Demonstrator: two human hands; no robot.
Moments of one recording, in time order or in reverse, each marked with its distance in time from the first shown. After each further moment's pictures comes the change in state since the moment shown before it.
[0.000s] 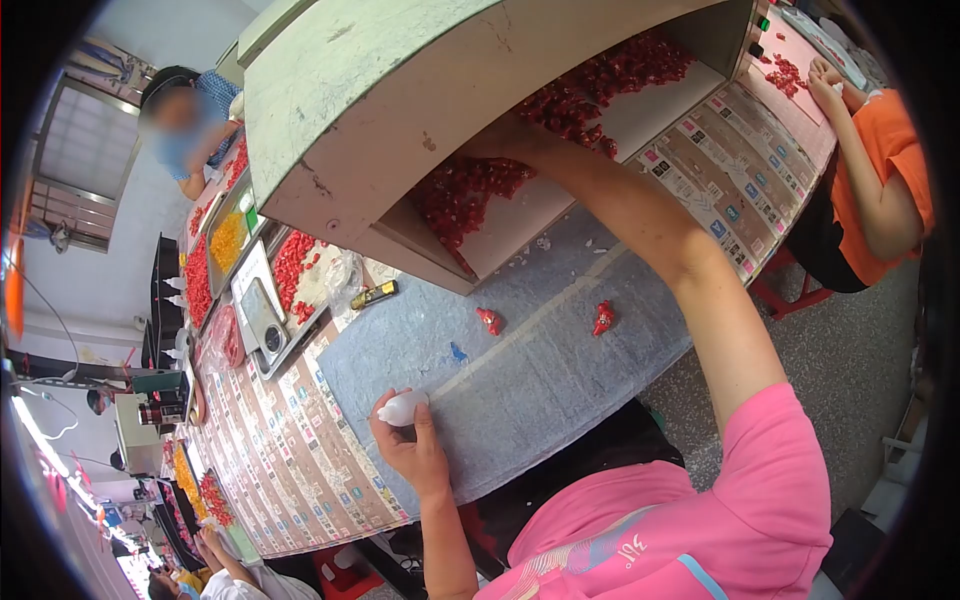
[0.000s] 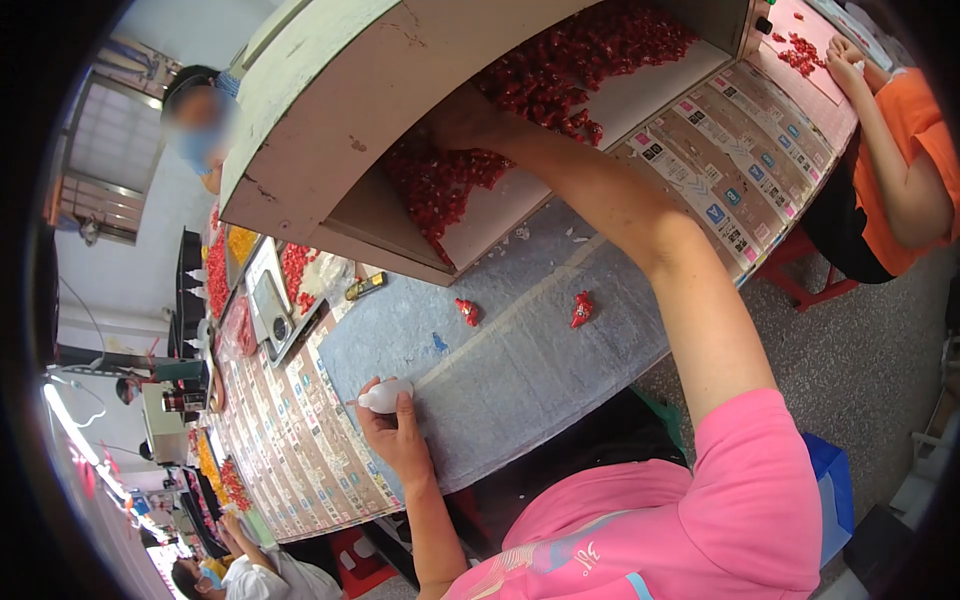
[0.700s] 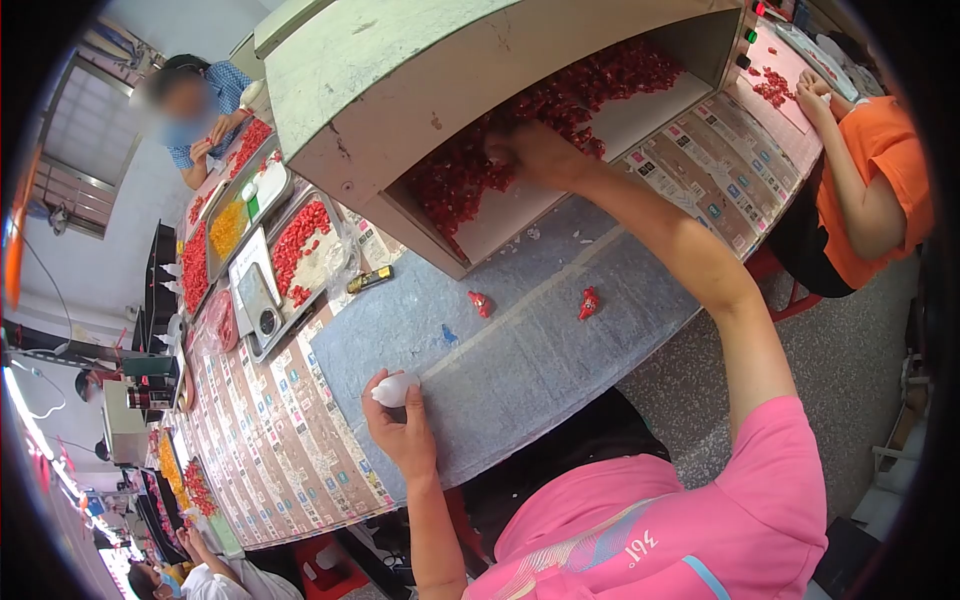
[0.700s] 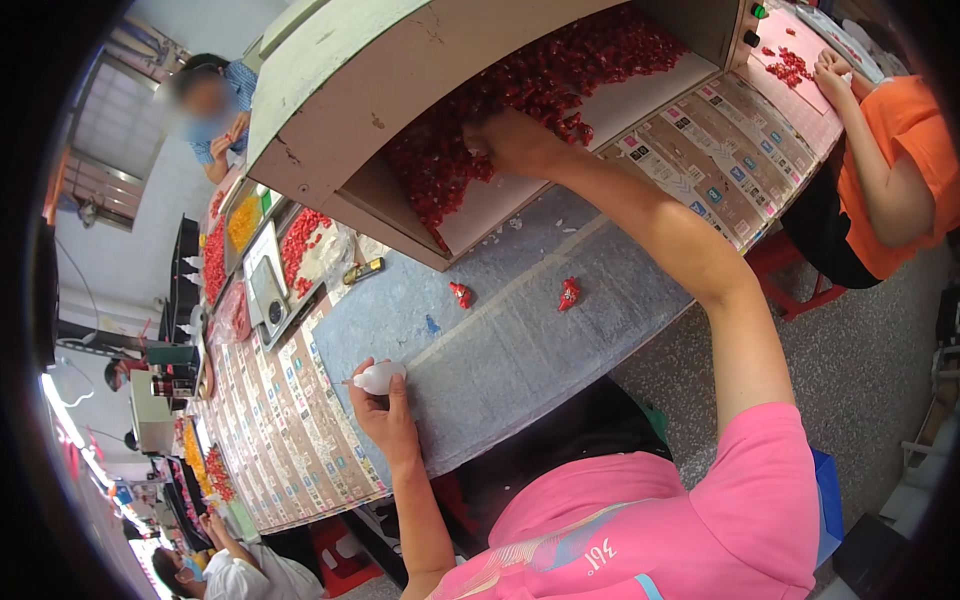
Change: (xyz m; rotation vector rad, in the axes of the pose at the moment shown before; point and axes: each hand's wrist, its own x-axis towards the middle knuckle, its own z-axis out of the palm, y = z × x) left_hand -0.003 0.000 -0.002 0.000 -0.012 0.033; right_hand -0.070 0.002 -0.040 0.265 -0.185 0.079
